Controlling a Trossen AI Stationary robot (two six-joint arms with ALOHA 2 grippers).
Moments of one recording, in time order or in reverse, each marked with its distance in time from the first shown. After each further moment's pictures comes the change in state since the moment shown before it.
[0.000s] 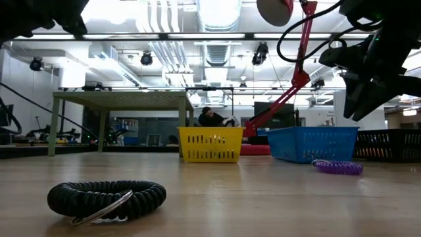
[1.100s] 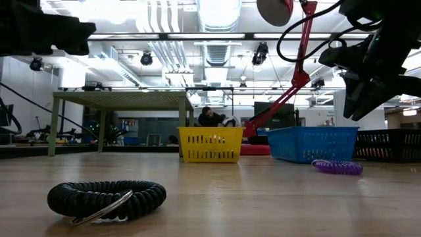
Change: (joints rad) left arm 0.000 -0.002 -0.031 -0.222 0.009 -0.001; right arm 0.000 0.000 0.000 0.003 0.000 0.000
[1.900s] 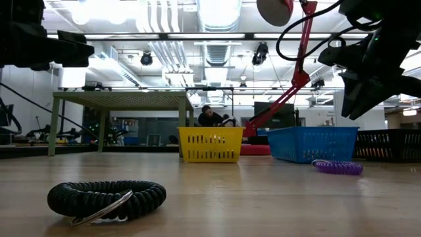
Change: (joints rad) left arm 0.000 0.000 0.000 -0.160 0.000 0.000; right arm 0.000 0.000 0.000 0.004 0.029 -0.023
